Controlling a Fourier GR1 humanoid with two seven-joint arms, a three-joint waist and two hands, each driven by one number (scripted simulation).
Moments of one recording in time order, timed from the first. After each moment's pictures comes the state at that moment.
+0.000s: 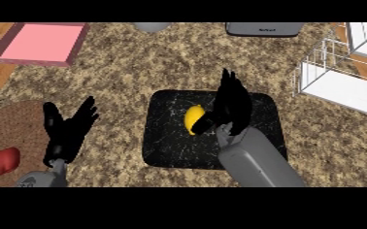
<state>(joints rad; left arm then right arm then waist) -0.06 0.33 -0.13 -1.32 0.32 0.14 0.25 -0.52 -0.01 0.47 -1.41 0.80 -0.07 1.24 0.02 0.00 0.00</state>
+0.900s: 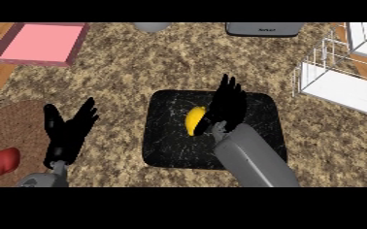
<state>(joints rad) -0.05 0.32 -0.12 -1.32 0.30 0.13 0.24 -0.56 -0.02 0.51 -1.22 0.81 -0.12 1.24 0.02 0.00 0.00</state>
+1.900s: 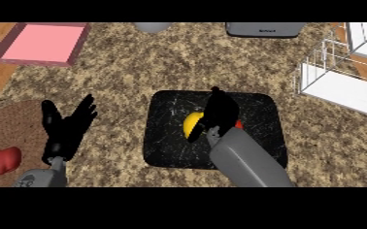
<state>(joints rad) -0.08 0.32 -0.09 -1.31 0.30 0.11 0.25 -0.58 -0.01 0.59 -1.10 0.74 -0.24 1.21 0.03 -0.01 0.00</state>
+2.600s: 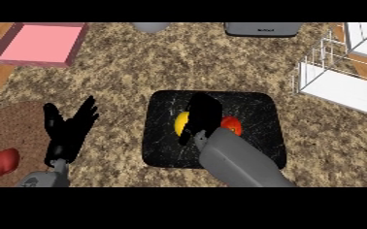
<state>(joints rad) -0.06 0.29 -0.08 -1.32 0.27 0.10 0.24 -0.68 -0.02 0.78 -1.02 0.59 -0.31 1.13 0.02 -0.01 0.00</state>
